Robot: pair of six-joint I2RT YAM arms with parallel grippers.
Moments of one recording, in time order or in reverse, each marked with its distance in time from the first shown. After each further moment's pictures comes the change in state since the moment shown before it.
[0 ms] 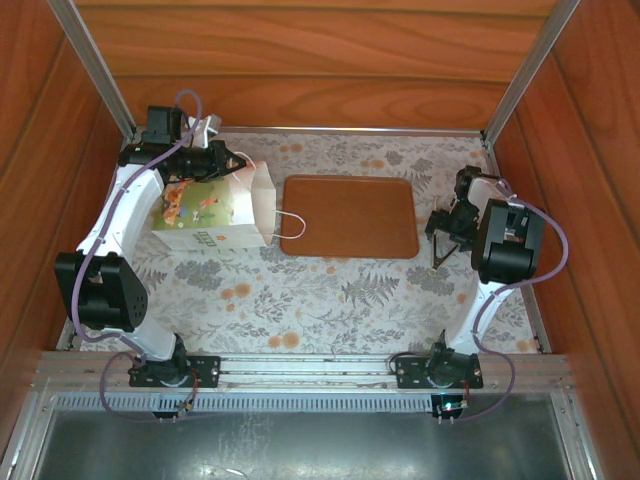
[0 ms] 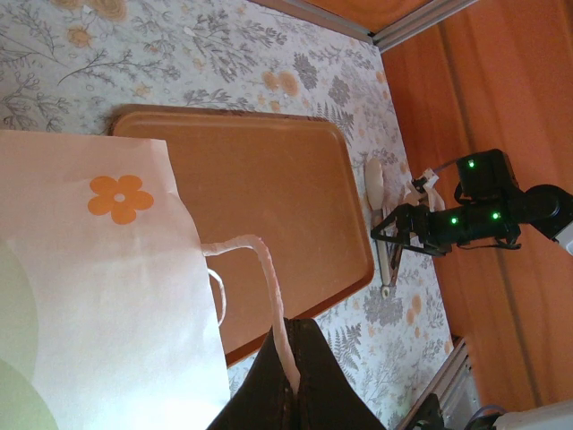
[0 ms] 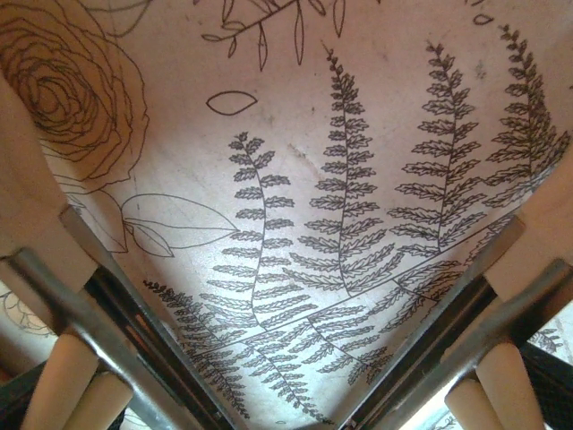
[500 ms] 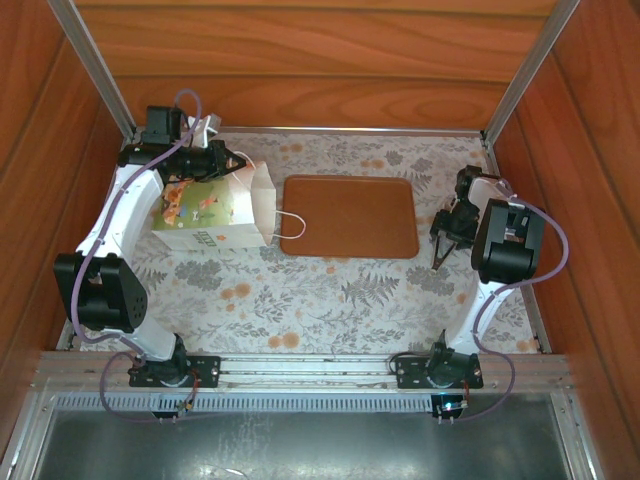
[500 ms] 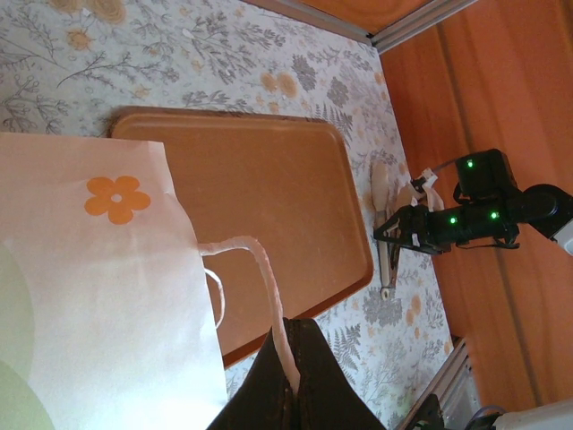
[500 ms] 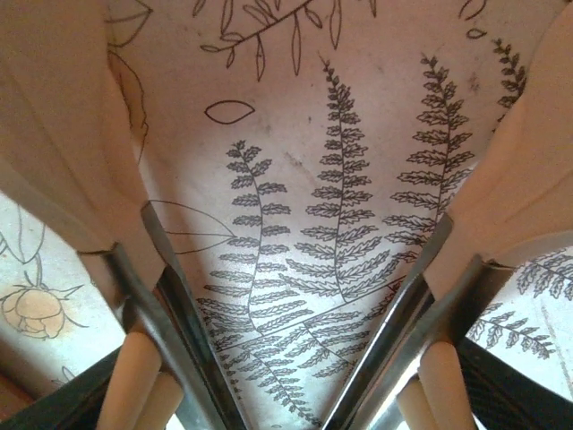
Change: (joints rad) left arm 0.000 -0.007 0.000 0.000 -0.002 0.000; right arm 0.000 0.001 0.002 0.004 0.002 -0.016
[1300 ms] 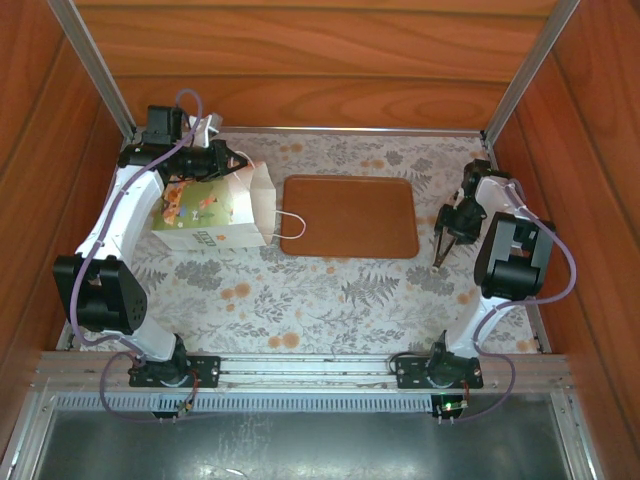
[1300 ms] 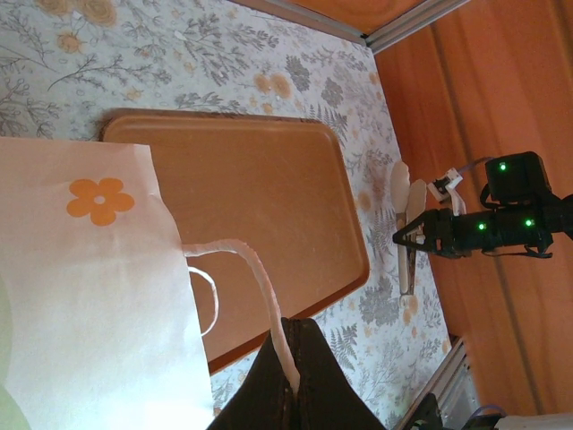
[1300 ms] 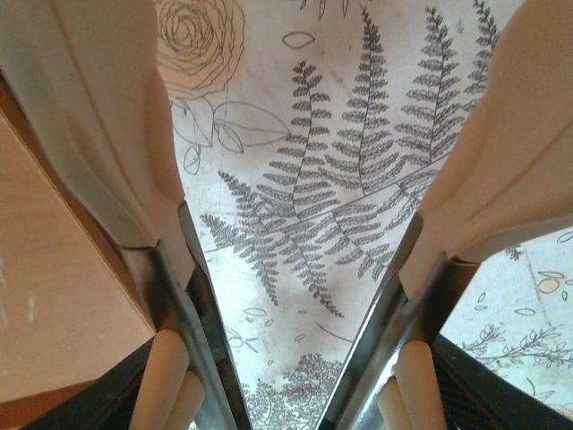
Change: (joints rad) left arm -0.011 -0.008 0.000 0.006 -0.001 -0.008; right arm -0.004 -0.149 -0.013 -0.085 -0.064 -0.045
